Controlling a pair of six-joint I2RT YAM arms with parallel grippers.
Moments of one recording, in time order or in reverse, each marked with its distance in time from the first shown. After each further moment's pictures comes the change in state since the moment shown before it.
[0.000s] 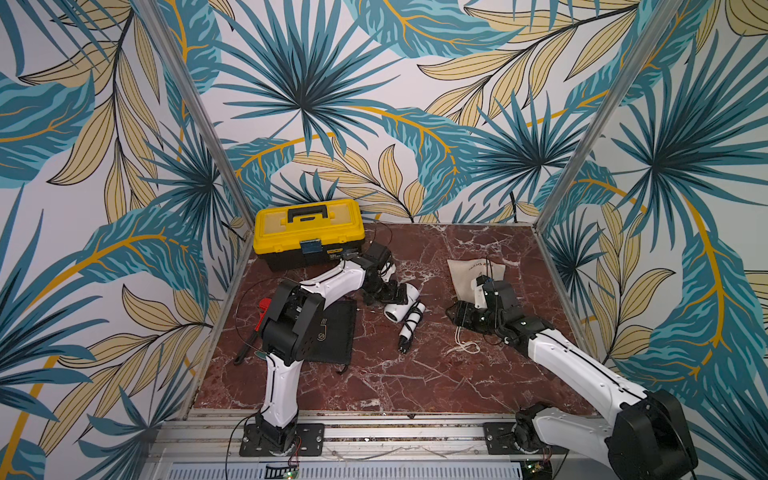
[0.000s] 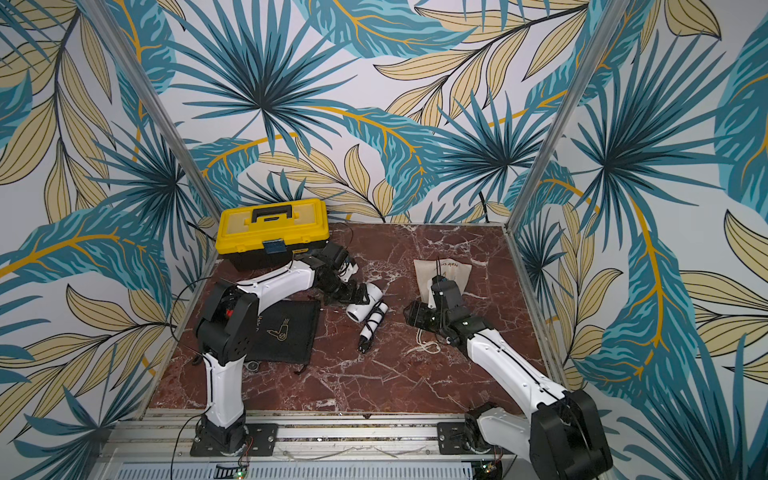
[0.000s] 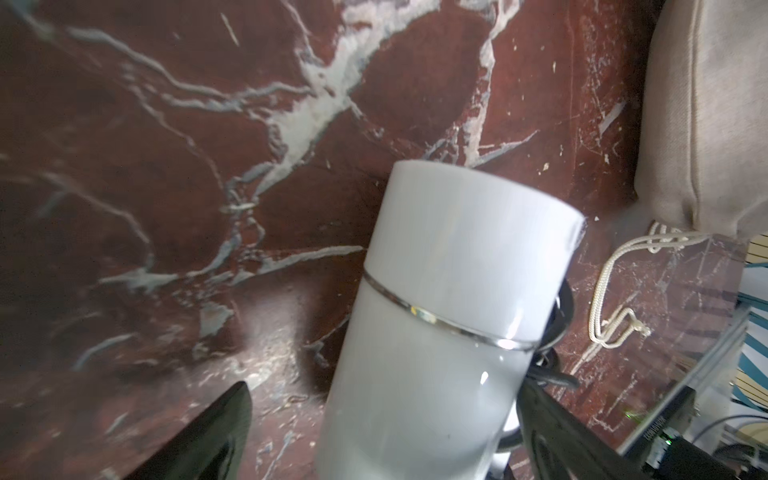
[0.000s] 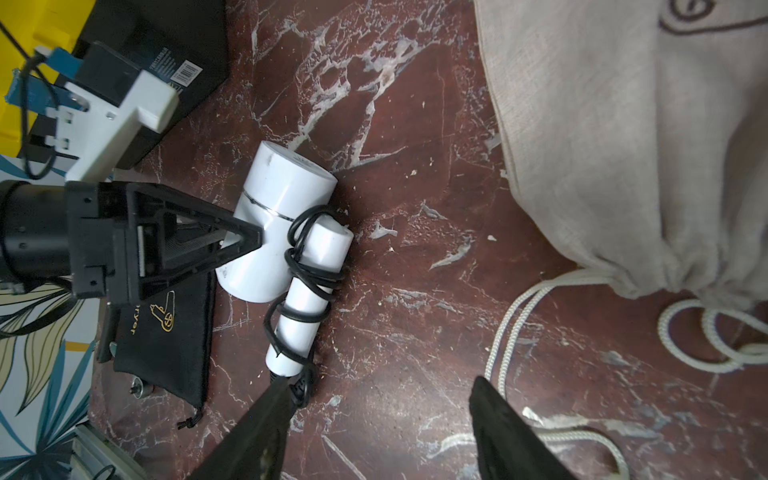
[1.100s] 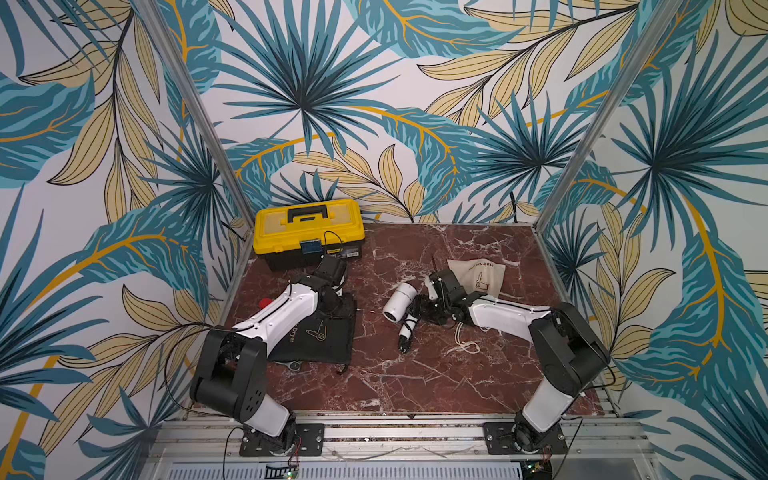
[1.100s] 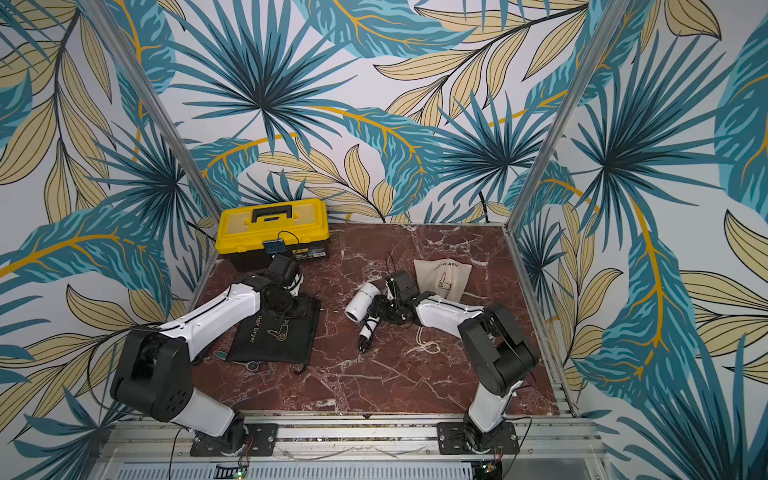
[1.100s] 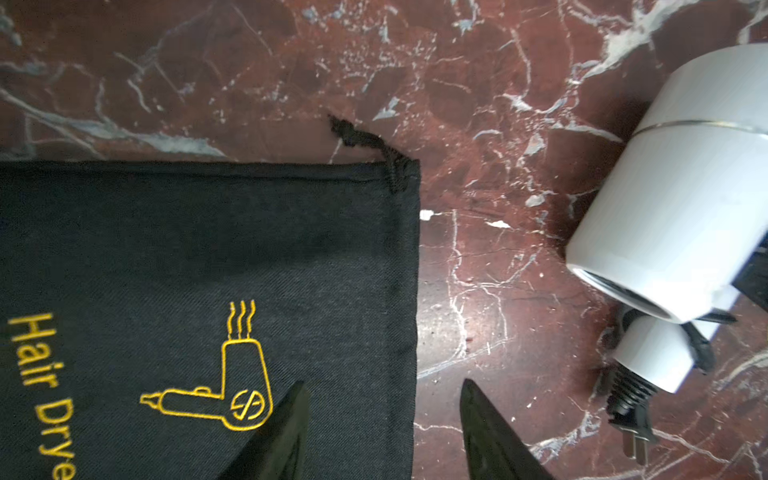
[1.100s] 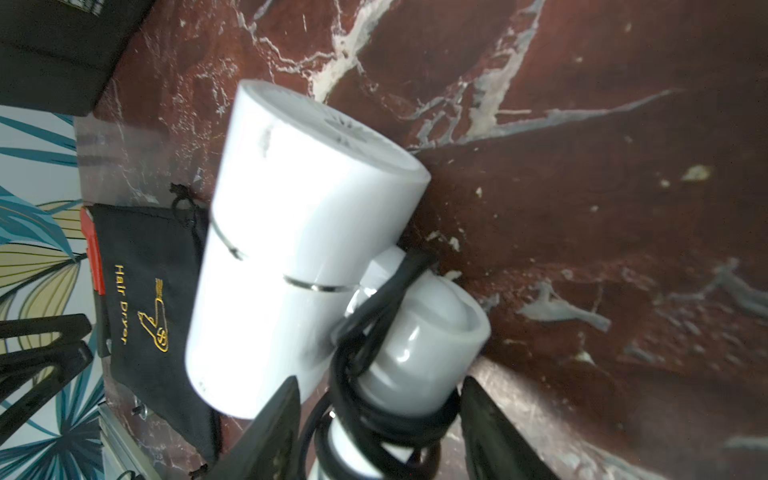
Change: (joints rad) left arm 0.168 -0.472 -0.454 -0.057 -0.272 -0.023; right arm 0.177 0.572 0.293 0.151 -0.047 0.096
